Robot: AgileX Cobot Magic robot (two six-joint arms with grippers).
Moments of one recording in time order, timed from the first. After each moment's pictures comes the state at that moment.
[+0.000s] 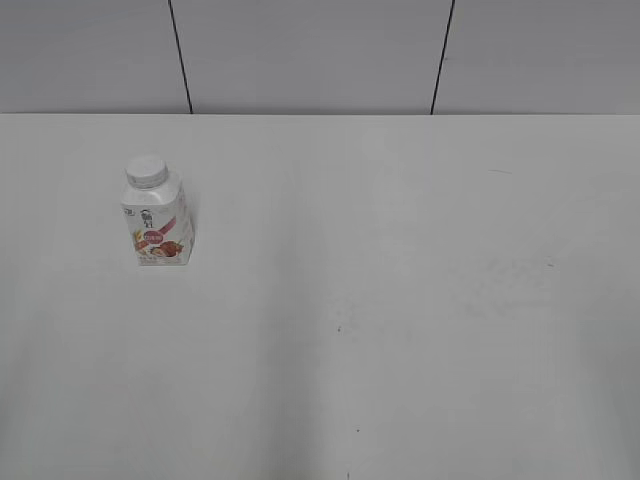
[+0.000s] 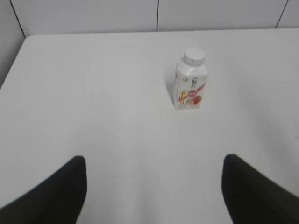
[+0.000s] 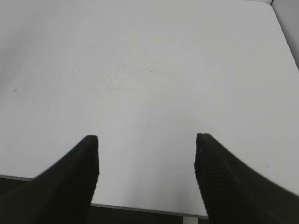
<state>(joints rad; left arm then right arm) 0.00 -0.01 -0.53 0.00 1.04 0.01 0.07 -0.01 -0.51 0.08 1.10 -0.17</state>
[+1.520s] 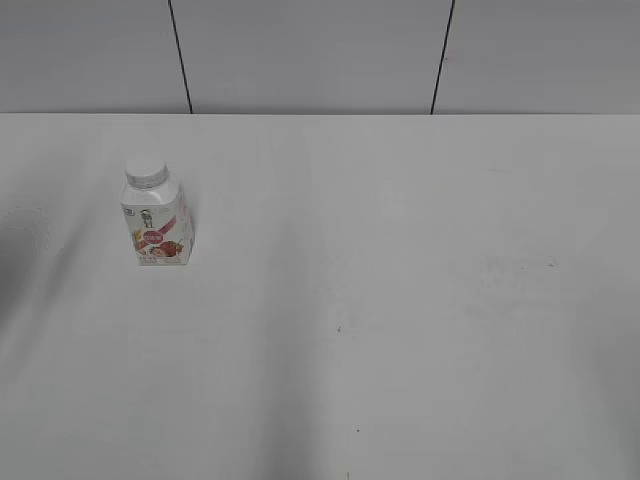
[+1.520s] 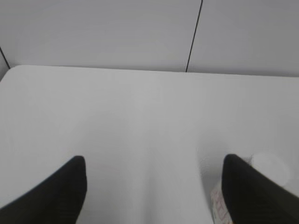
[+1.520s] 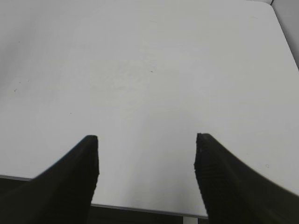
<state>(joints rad) -0.02 1.17 -0.59 -0.09 -0.07 0.07 0.07 -0.01 -0.51 0.08 1.10 -0.17</state>
